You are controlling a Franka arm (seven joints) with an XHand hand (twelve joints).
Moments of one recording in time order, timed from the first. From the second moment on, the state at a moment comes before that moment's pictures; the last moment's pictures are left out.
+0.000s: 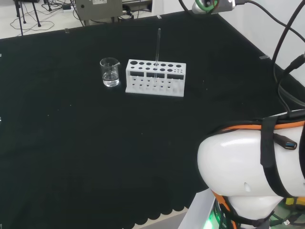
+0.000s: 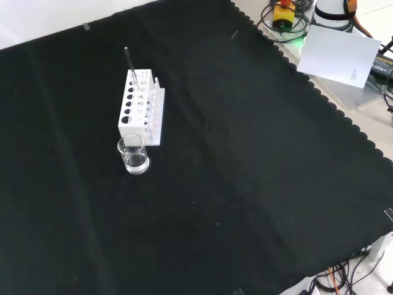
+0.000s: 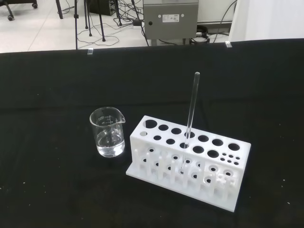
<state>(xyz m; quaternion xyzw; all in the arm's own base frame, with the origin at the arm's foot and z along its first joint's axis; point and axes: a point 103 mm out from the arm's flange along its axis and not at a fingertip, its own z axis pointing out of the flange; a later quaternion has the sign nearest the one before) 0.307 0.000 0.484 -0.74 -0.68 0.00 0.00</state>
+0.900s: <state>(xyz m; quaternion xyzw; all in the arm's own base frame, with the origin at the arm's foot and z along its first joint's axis) 0.318 0.002 0.492 -0.73 -0.68 0.00 -0.01</state>
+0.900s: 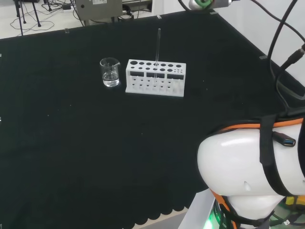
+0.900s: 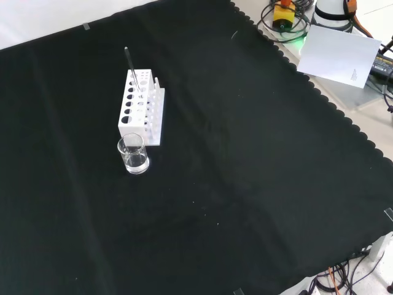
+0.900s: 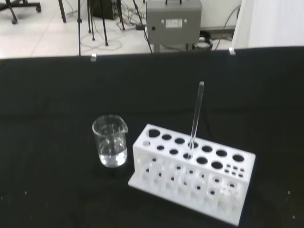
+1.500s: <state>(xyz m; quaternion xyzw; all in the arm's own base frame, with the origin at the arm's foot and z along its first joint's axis) 0.380 -0.006 0.472 -0.72 -0.69 0.01 0.02</state>
